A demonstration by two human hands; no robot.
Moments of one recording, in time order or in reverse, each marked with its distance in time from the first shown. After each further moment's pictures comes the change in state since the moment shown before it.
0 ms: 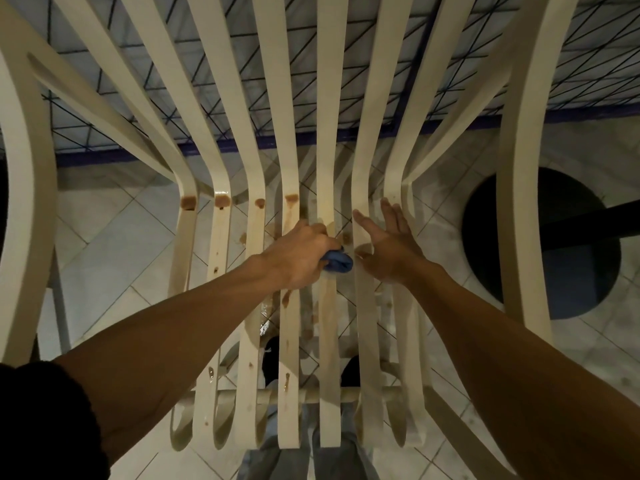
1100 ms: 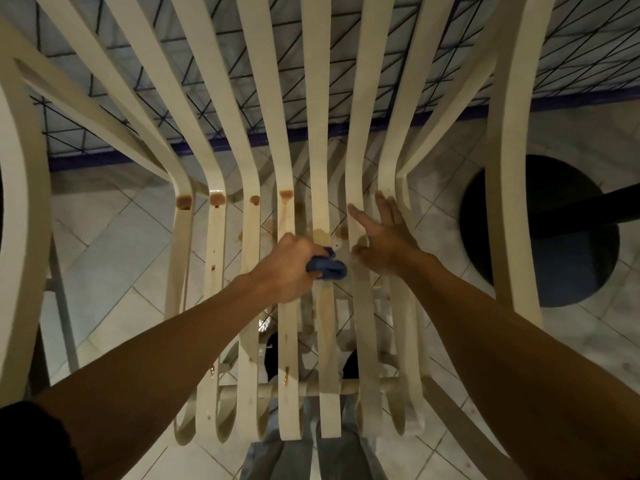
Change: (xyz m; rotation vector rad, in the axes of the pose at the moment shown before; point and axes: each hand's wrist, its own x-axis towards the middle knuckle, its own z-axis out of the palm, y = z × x) left_hand -0.026 0.013 0.009 -0.245 0.109 -0.087; right_hand -0.003 0.001 -0.002 0.006 -0.008 0.002
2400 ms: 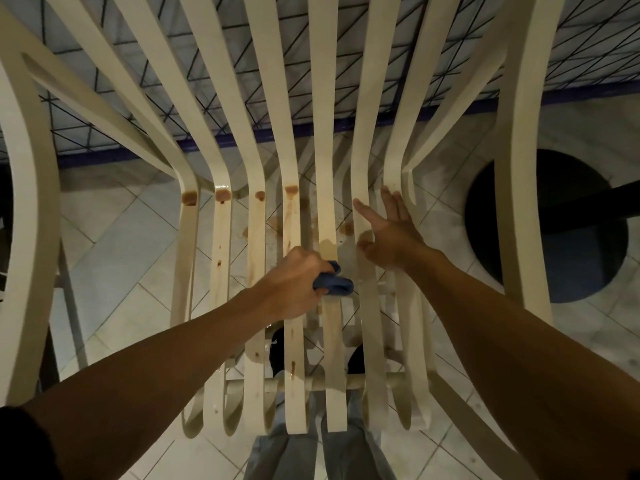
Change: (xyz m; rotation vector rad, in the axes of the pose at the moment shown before) left_hand -0.022 0.009 0.004 0.017 -0.069 0.108; right_hand 0.000 0.000 0.000 0.040 -0.012 0.002
